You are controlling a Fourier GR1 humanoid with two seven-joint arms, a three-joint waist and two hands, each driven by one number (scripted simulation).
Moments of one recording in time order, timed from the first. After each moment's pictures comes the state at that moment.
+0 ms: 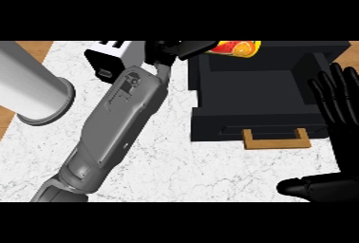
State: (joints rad) left arm -1.07 0.00 -0.16 -0.92 0.30 0.34 -0.21; right arm -0.09 -0.11 -0.10 -2.06 -0.17 0.16 0.15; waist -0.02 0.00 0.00
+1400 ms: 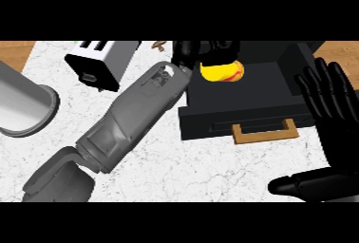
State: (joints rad) left arm -1.33 0.00 -0.55 -0.39 0.58 0.46 -0.32; right arm -0.14 -0.10 -0.07 -2.02 -0.18 0.18 0.13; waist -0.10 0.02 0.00
